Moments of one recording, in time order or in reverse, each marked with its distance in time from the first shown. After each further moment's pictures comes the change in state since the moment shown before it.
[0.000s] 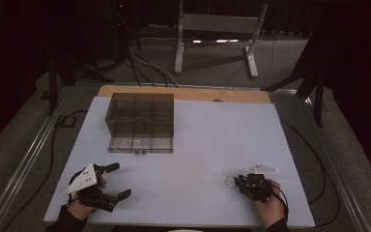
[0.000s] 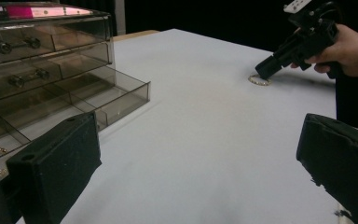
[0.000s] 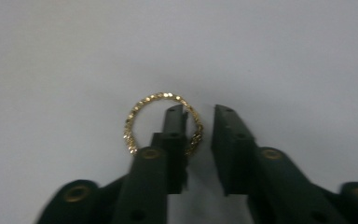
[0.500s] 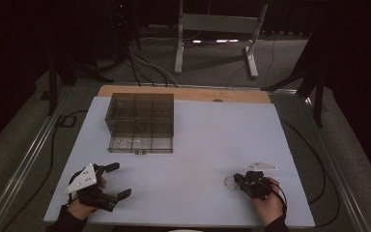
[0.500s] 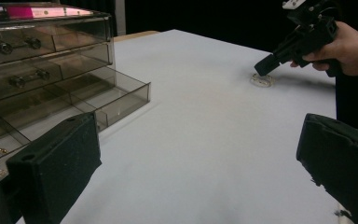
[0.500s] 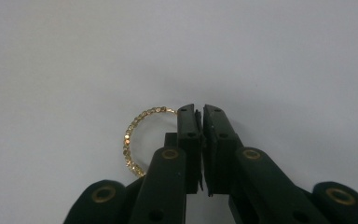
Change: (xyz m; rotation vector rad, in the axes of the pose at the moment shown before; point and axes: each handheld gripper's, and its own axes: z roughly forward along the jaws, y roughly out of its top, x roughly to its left) left arm 0.000 0.000 0.000 -0.002 0.001 -0.004; right arm 0.002 0.010 -0.002 -0.011 0.038 -0.002
